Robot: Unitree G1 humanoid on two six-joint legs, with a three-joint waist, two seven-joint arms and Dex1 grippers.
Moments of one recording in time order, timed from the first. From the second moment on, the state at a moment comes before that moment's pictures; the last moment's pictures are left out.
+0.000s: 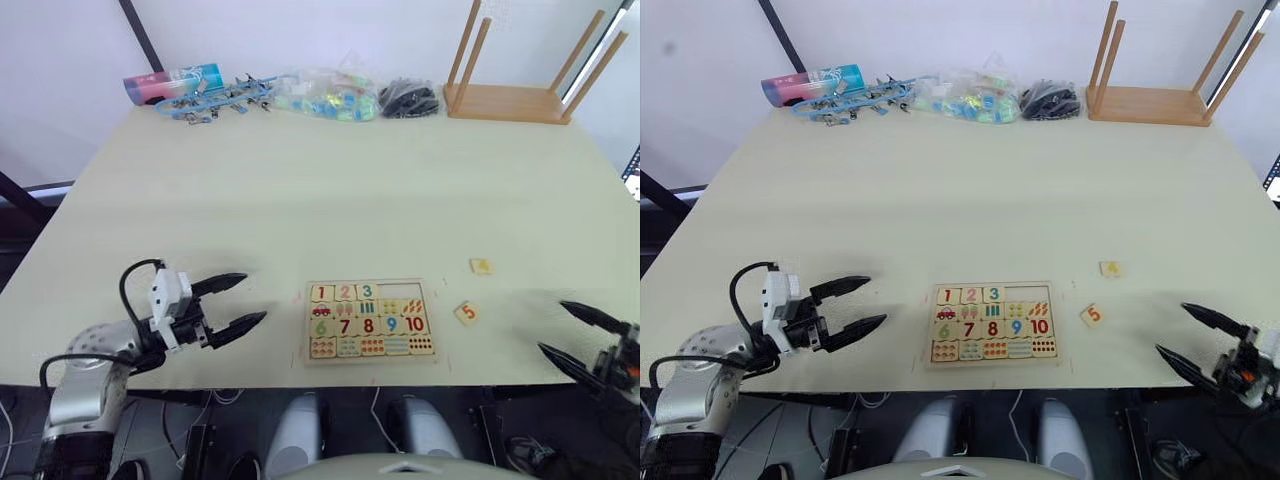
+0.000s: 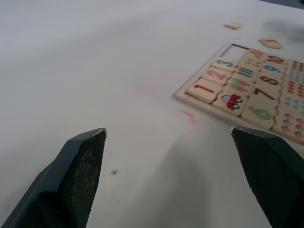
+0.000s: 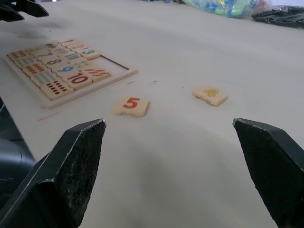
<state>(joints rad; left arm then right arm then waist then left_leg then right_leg) 0.04 0.68 0.25 0.01 -0.48 0.05 -1.25 0.17 -0.63 -0.47 0.31 0.64 -0.30 1.48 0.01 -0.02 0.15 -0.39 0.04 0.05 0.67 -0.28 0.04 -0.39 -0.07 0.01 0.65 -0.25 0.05</state>
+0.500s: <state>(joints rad) -0.14 0.76 0.19 0.02 -0.55 0.06 -1.49 -0.26 -0.79 -0.23 0.49 0.38 -0.18 1.40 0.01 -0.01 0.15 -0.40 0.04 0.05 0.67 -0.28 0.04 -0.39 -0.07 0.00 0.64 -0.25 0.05</state>
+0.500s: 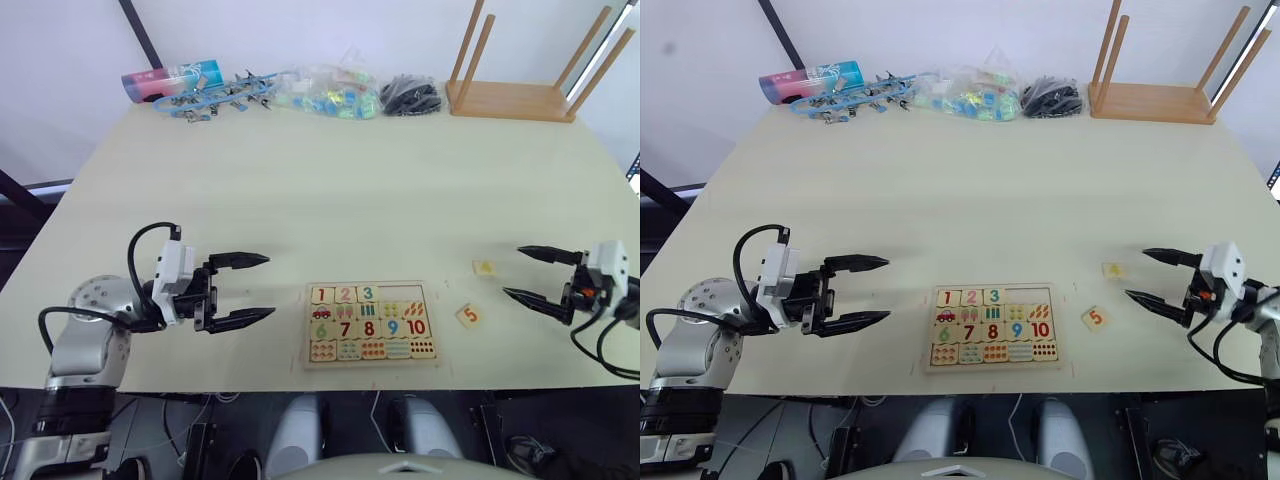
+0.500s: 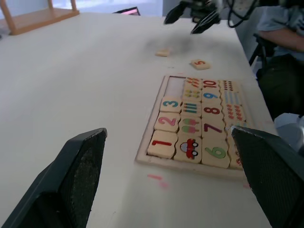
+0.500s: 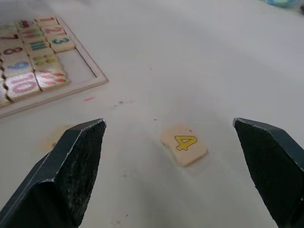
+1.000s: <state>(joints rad) -0.16 0.76 0.19 0.04 -0.59 0.06 -1.58 -0.58 -0.82 0.00 0.81 0.14 -0.26 1.48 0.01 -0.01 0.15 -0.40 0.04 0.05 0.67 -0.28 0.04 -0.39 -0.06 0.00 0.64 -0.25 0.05</state>
